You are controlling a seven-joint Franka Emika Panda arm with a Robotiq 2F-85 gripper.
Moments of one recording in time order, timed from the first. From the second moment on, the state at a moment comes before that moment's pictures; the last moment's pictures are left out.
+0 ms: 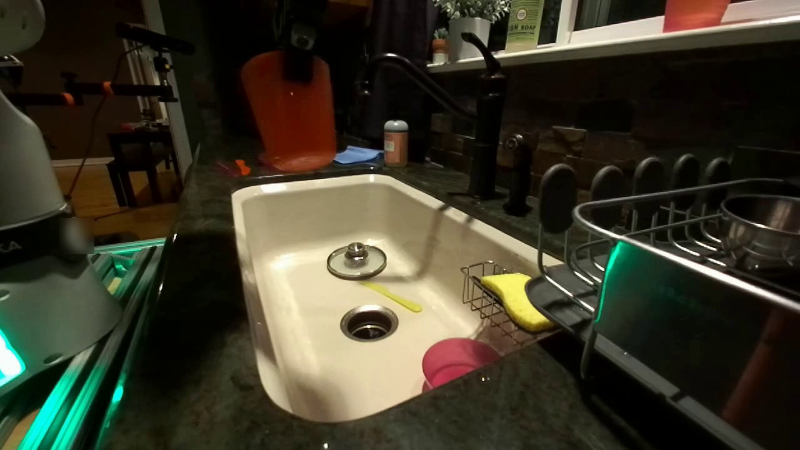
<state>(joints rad) -0.06 -0.73 -0.02 -2.73 -0.48 1.85 0.00</state>
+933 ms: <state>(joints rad) -0.07 -0.62 -0.01 -2.62 -0.41 2.04 0.14</state>
